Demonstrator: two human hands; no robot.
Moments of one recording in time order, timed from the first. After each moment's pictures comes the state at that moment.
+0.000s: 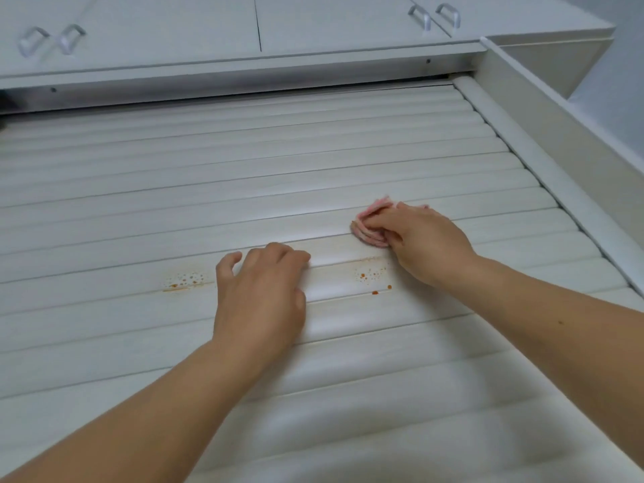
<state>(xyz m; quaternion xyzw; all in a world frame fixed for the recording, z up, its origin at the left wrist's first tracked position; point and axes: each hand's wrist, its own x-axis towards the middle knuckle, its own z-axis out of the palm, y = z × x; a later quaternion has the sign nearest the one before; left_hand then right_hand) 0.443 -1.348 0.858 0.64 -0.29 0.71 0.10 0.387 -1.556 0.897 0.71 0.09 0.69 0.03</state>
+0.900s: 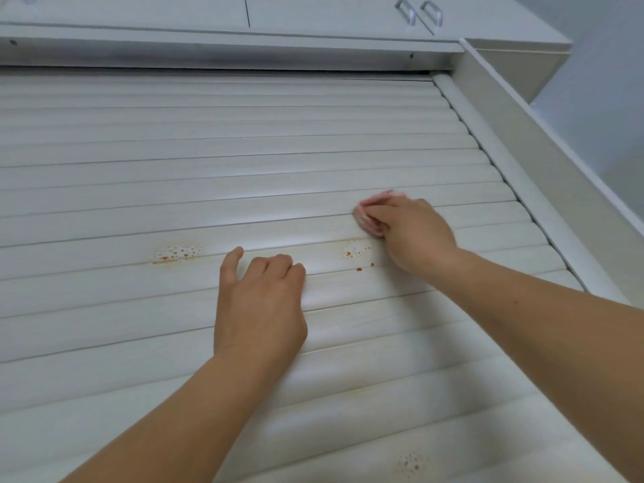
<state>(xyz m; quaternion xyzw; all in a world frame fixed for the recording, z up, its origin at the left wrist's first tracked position) 0.466 -1.352 0.823 0.56 -0.25 0.79 0.02 0.392 -1.552 0.883 0.71 0.01 0.70 0.08</state>
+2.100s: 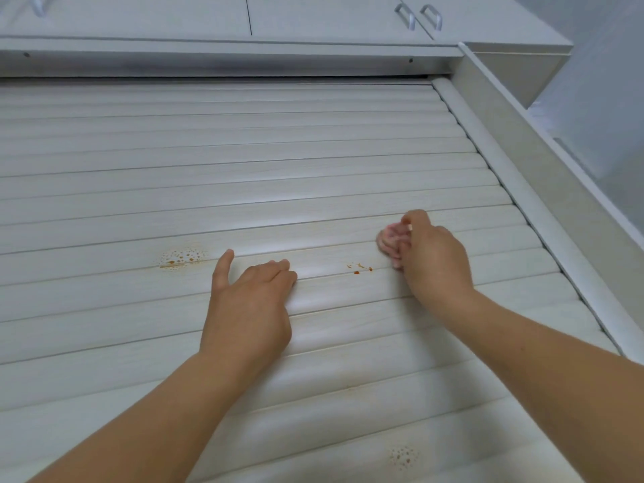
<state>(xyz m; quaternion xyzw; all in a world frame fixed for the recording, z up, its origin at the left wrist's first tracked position) 0.469 -1.335 0.827 0.59 -0.31 0.75 0.04 0.379 -1.547 0.842 0.67 -0.08 0.73 -0.13</state>
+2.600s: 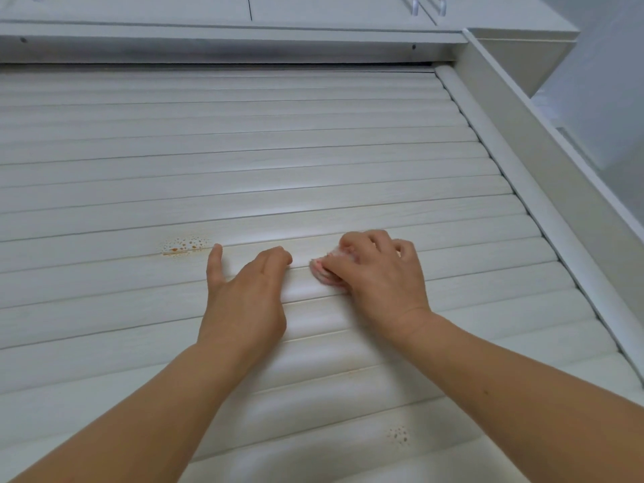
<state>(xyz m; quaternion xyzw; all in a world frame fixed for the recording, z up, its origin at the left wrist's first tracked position) 0.450 -1.329 0.816 0.67 -0.31 0.67 0.11 0.408 -1.503 0.814 0.64 0.02 0.75 0.13</state>
